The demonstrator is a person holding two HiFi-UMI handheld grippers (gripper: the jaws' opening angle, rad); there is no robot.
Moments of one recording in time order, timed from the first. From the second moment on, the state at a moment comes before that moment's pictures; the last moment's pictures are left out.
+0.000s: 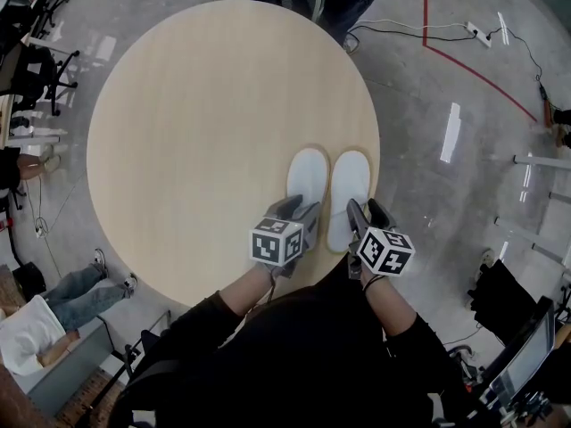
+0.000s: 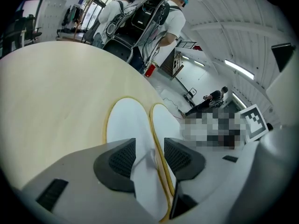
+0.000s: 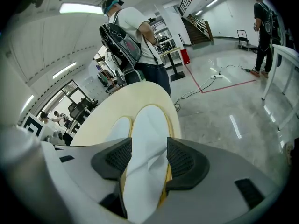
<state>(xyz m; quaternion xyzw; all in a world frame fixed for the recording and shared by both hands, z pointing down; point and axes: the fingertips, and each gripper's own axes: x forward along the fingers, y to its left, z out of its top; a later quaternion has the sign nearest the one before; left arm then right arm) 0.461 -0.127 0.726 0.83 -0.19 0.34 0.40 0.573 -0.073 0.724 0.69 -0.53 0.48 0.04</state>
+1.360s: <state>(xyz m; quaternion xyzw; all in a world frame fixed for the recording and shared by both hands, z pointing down) 0.451 -0.136 0.715 0.83 -0.22 0.31 0.41 0.545 -0.084 0.710 0.66 -0.57 0.50 0.00</state>
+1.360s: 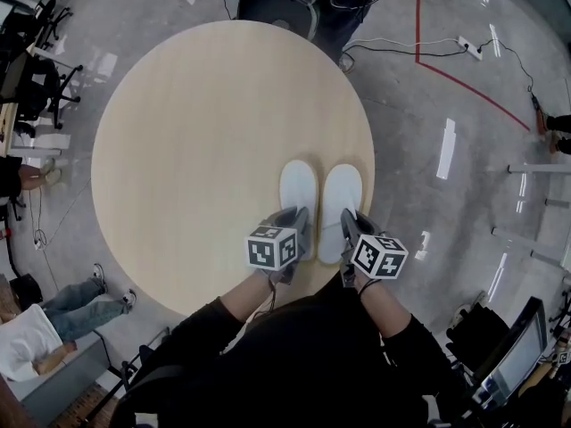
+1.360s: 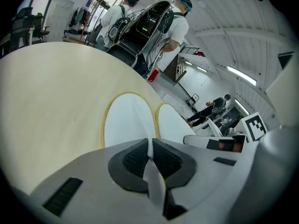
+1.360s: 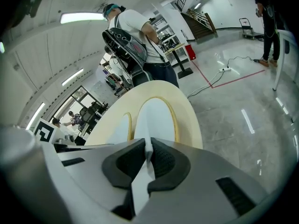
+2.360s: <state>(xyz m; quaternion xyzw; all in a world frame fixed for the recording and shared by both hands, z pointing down) 0.294 -0.096 0.580 0.86 -0.28 0.14 0.41 0.421 -0.042 0.591 0.64 -0.64 0.42 0.00</state>
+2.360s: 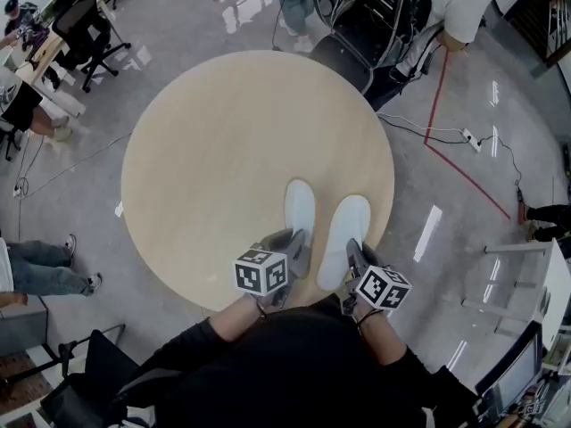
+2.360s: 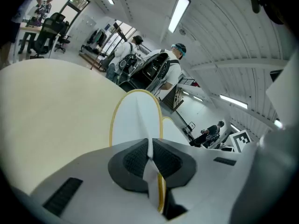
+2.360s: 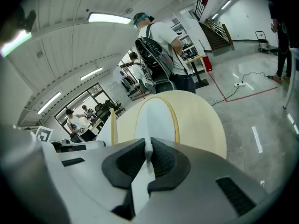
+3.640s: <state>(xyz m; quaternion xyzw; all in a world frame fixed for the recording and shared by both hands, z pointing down) 0.075 -0.014 0.425 0.86 -0.39 -0.03 0.33 0.212 -0.019 0.418 0.52 -0.79 0.31 -0.07</state>
